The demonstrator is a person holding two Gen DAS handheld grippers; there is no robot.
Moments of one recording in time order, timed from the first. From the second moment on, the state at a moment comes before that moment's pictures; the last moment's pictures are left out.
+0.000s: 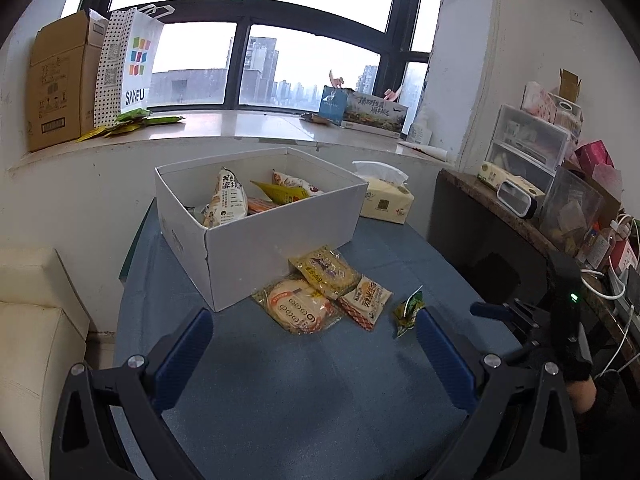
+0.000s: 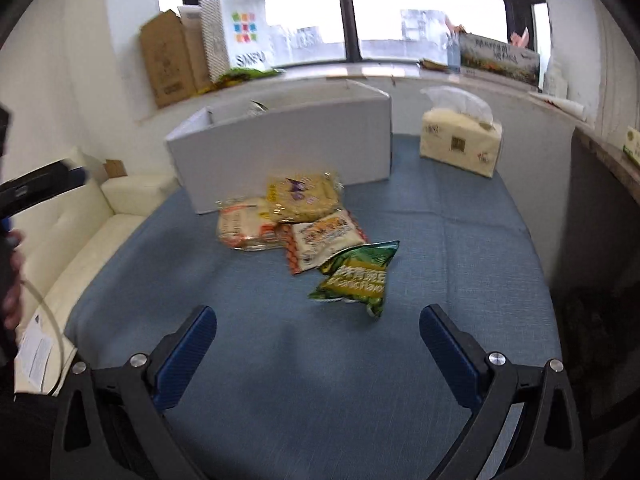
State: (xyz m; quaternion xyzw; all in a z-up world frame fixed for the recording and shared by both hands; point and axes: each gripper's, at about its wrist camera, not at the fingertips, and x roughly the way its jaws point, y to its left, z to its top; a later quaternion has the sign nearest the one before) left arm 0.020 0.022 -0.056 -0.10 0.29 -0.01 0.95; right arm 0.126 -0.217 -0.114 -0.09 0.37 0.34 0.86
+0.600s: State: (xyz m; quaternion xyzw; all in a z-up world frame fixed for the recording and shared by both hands) left arm 0.029 0.008 -0.073 -0.07 0.33 -0.02 0.94; right arm 0.181 -0.193 -0.156 -0.06 0.43 0.33 0.84
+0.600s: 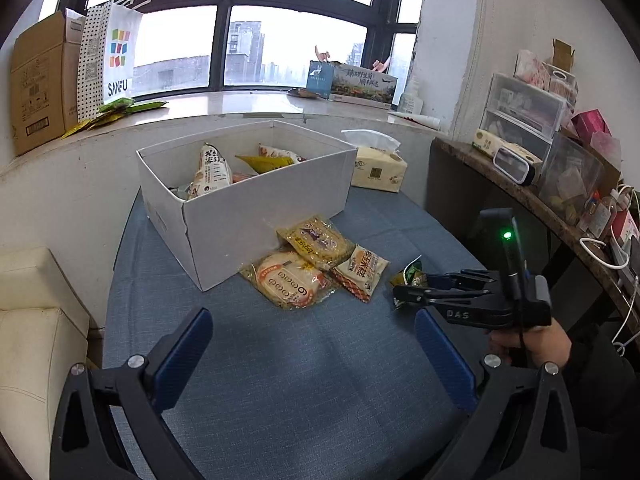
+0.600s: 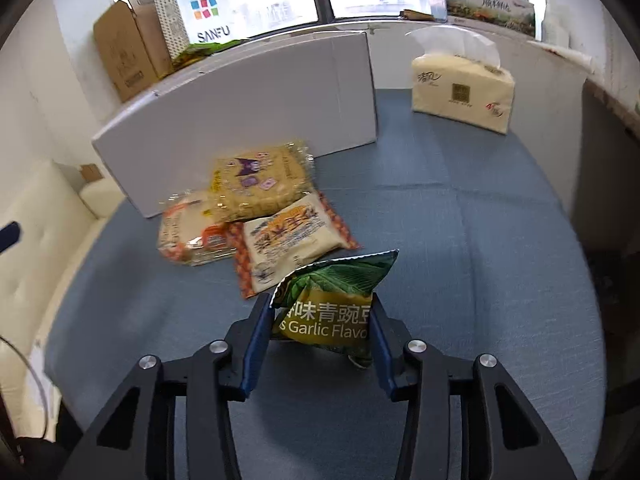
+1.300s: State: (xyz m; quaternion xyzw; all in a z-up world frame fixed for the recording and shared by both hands) left arm 0.213 -0.097 -0.149 0.08 0.45 -0.07 0.88; right arm 0.140 -0.305 -0.100 0.06 0.36 0.32 0.87
